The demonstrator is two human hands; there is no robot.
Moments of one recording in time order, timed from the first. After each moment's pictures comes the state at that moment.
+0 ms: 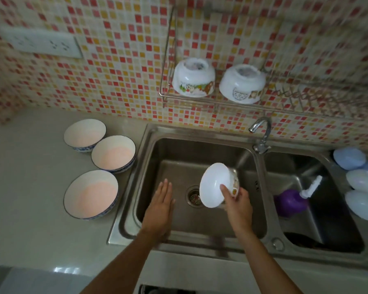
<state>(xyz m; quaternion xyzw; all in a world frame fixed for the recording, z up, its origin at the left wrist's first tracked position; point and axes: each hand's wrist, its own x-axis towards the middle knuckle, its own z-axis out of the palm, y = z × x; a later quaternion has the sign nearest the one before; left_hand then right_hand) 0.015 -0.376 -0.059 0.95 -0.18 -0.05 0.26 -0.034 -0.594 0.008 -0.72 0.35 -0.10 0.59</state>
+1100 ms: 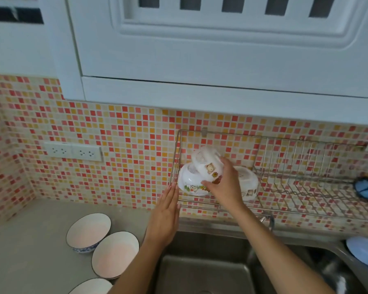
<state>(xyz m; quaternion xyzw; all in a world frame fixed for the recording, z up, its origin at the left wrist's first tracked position) 0.197 -0.398 0.117 0.90 -0.24 0.21 0.29 0.187 -0.590 0.217 -0.86 0.04 -0.29 0.43</state>
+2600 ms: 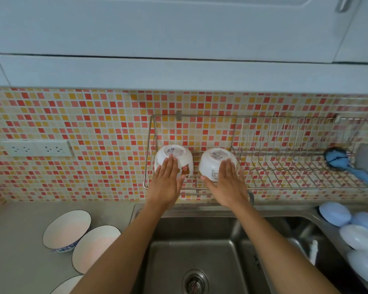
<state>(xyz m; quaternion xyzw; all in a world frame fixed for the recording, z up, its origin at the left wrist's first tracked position) 0.229 -0.465 0.155 0.94 -0.27 0.15 0.14 0.166 -0.664 0.166 -0.98 0.17 -0.07 0.05</state>
